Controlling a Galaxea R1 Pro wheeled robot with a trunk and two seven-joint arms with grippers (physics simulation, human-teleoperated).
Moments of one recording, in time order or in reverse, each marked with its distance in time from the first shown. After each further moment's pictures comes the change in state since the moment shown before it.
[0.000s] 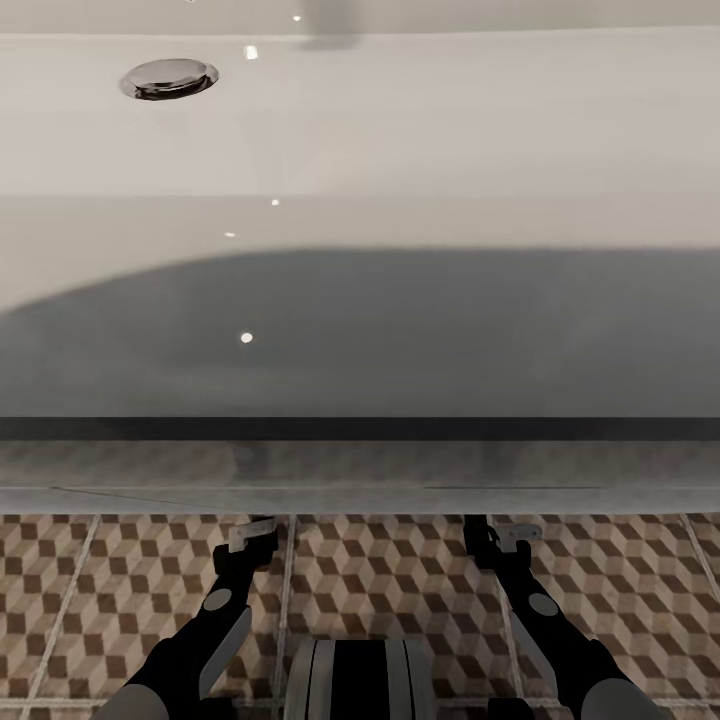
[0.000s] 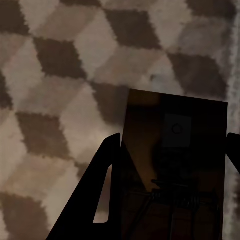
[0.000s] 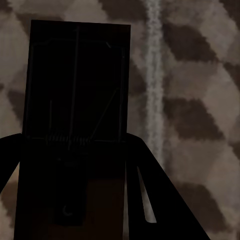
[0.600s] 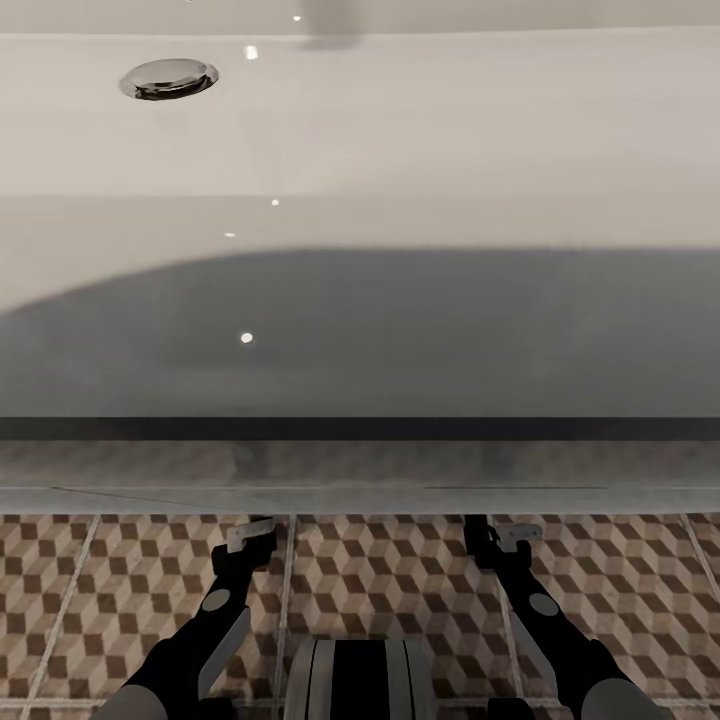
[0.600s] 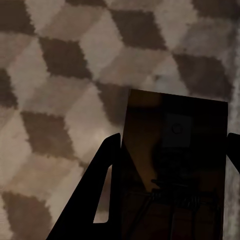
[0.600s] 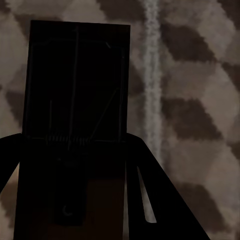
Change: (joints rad) left arm 0.002 0.004 0.003 0.000 0.007 -0.005 0.001; right arm 0.000 0.000 -0.005 0.000 -0.001 0.000 0.000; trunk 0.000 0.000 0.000
